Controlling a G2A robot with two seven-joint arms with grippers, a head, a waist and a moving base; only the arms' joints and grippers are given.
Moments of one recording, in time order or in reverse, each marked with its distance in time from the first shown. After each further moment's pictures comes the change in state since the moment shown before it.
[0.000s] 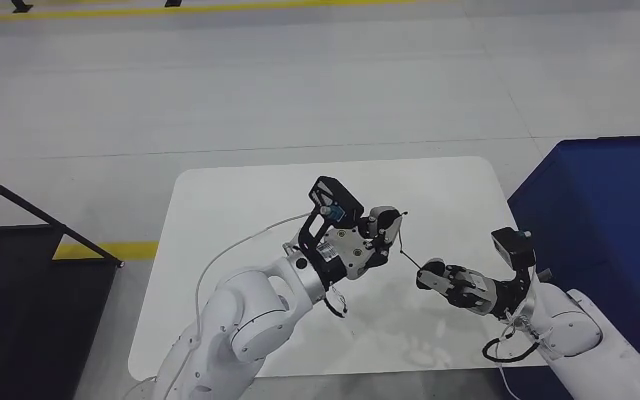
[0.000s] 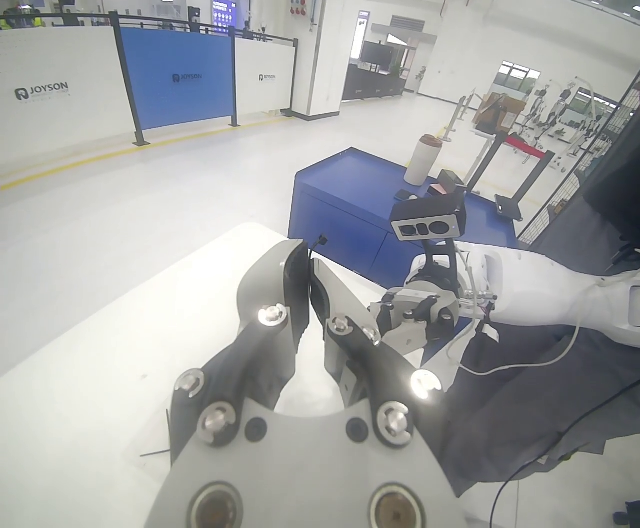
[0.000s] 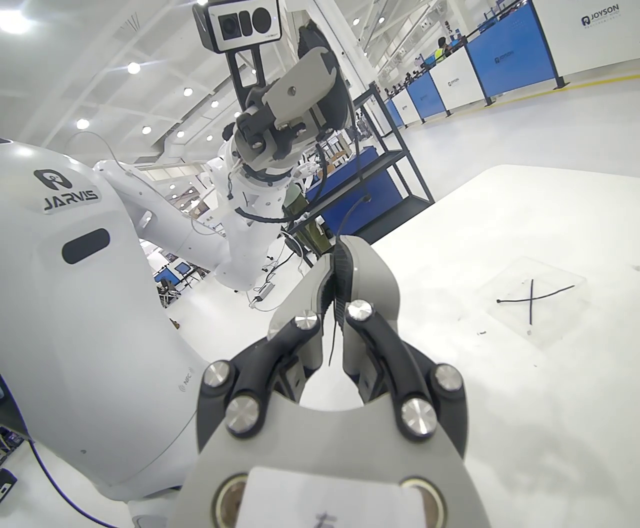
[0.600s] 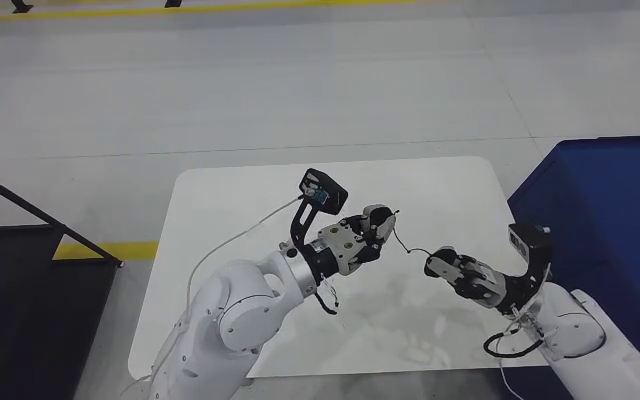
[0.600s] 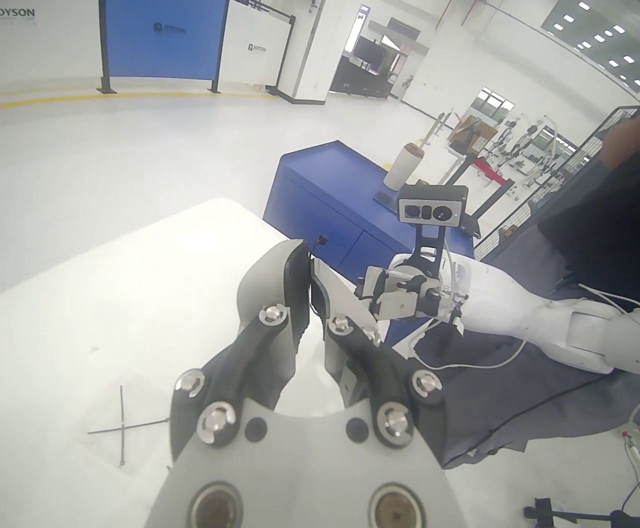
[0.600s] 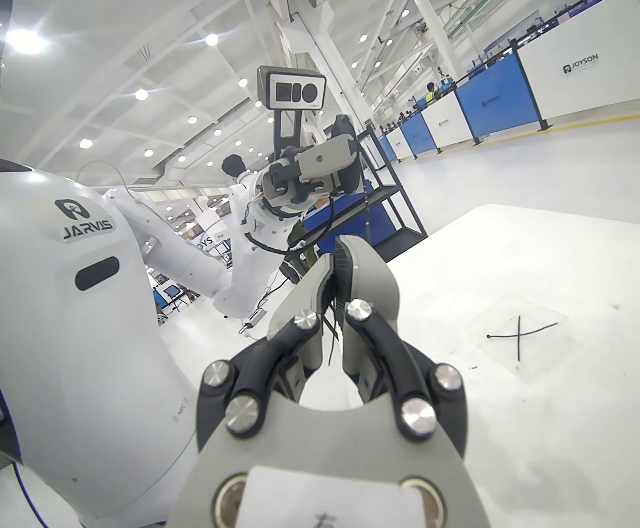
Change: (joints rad) left arm -0.006 -0.002 -0.049 0.025 -0.230 0.050 -0.086; right arm -0.021 -0.019 0.042 -0.029 -0.043 0.000 -0.120
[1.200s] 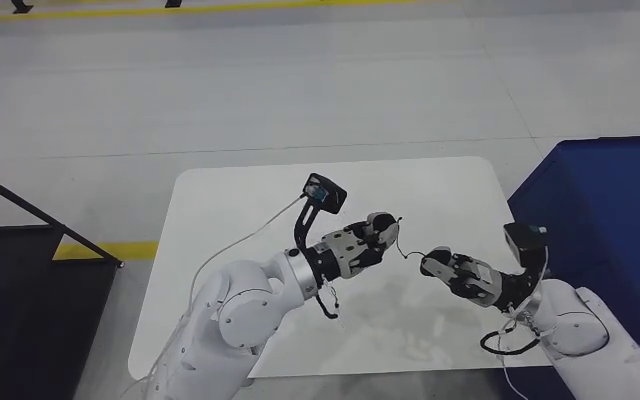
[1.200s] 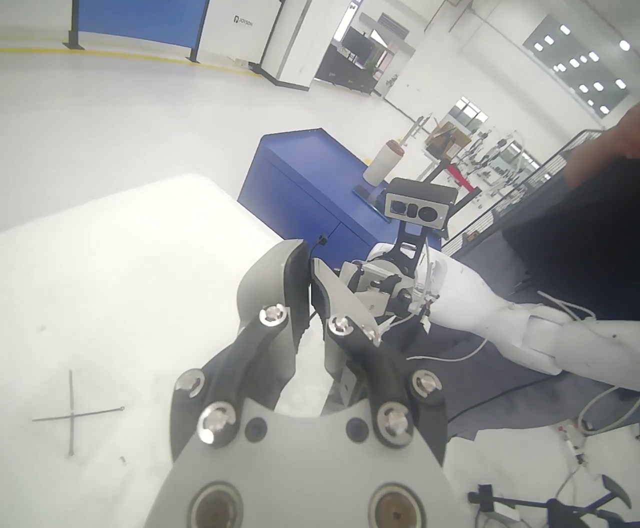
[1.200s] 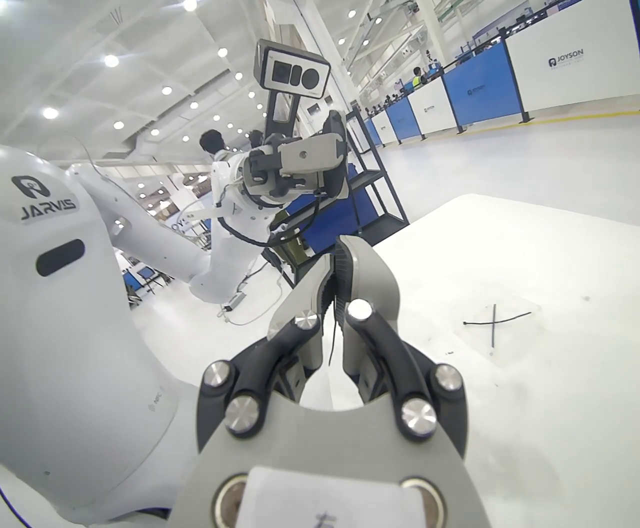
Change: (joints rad) left arm -0.001 -0.005 -0.004 0.037 -0.176 0.056 -0.047; right arm -0.002 -0.014 0.045 -0.023 -0.174 0.031 -0.030
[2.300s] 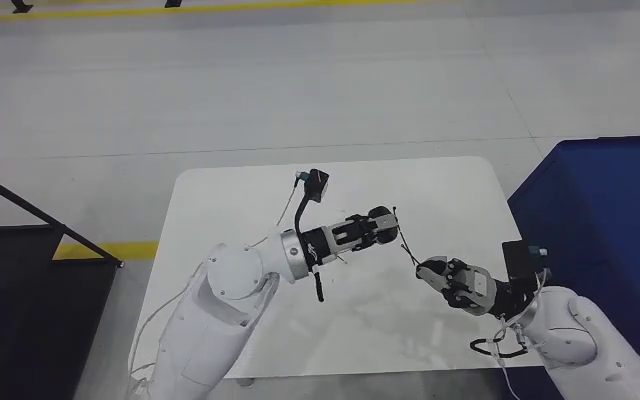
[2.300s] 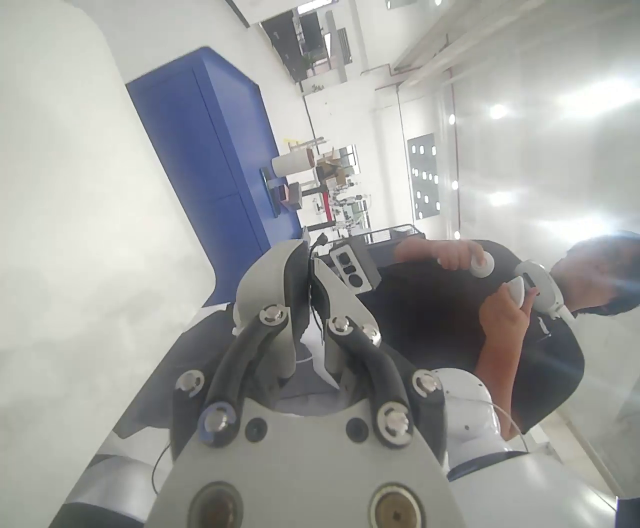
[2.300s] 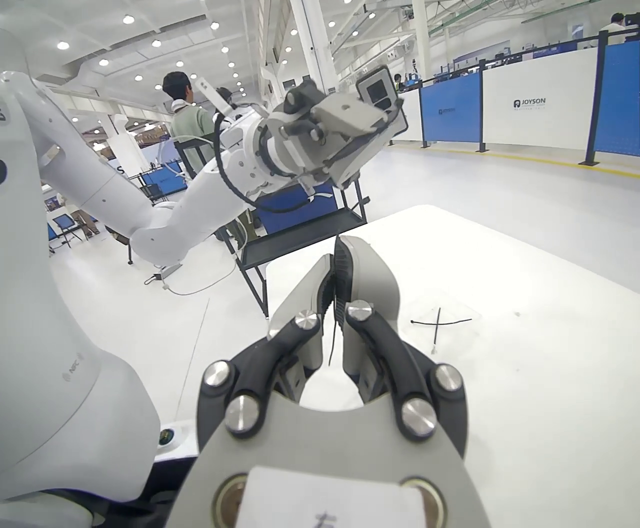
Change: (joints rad) left arm -0.069 -0.021 -0.065 0.169 -0.628 0.201 -0.022; right arm -0.059 -0.062 0.044 -0.043 -0.449 -0.031 -0.295
